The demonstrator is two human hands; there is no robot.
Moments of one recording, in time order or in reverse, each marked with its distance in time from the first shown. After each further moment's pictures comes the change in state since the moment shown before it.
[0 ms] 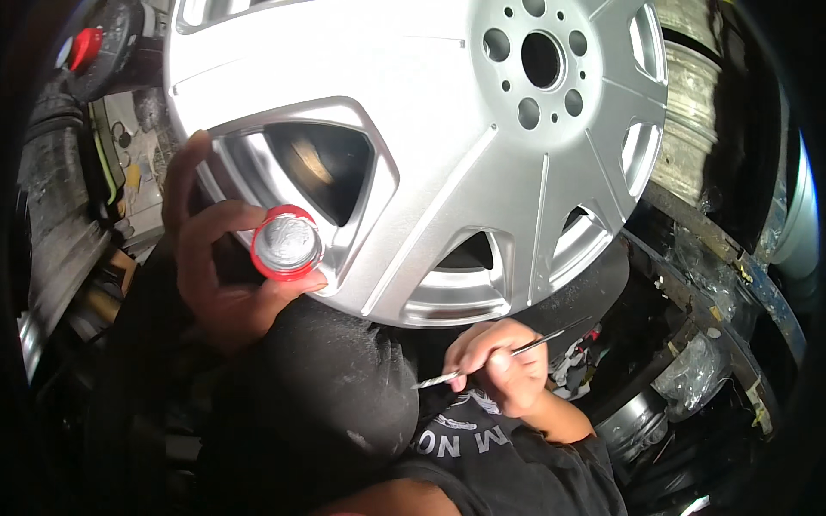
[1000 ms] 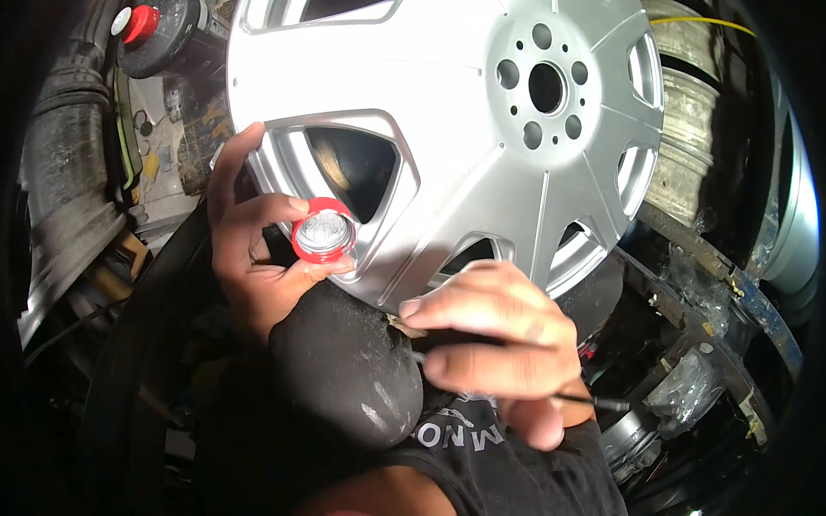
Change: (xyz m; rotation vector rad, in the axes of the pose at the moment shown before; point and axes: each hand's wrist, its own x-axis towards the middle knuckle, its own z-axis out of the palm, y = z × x) left_hand 0.002 0.010 0.002 -0.205 0.051 -0.104; right_hand 0.077 -0.036 0.028 -0.661 -0.432 -0.745
